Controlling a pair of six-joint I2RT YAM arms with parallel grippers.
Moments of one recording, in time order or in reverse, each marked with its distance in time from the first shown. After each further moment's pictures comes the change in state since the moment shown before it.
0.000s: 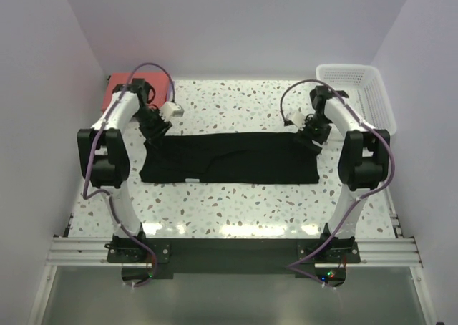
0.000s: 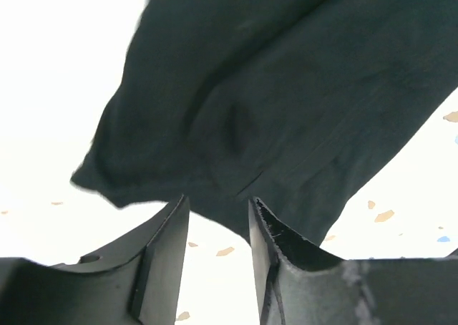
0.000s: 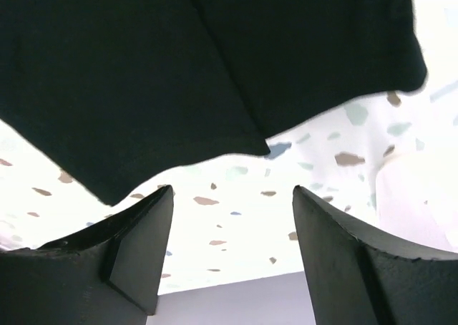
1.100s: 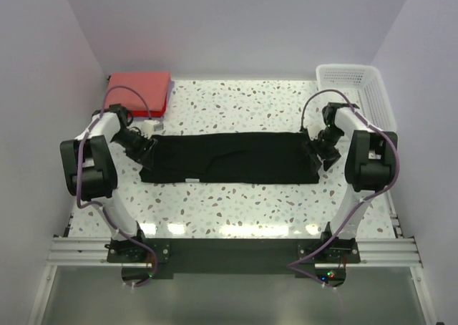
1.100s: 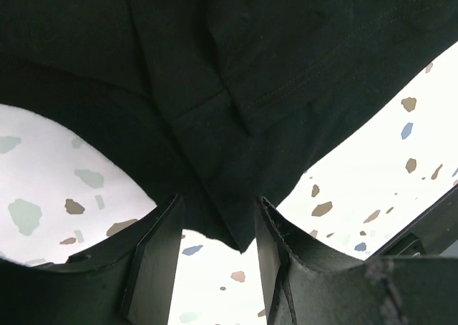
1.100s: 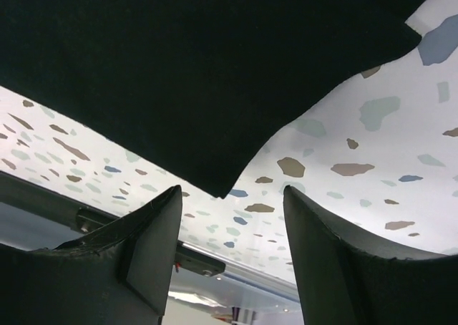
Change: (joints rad) left arm 0.232 -0.146 -0.370 0.114 0.151 -0.163; right arm -0.114 -0.035 -0.161 -0.068 -0.100 0.529
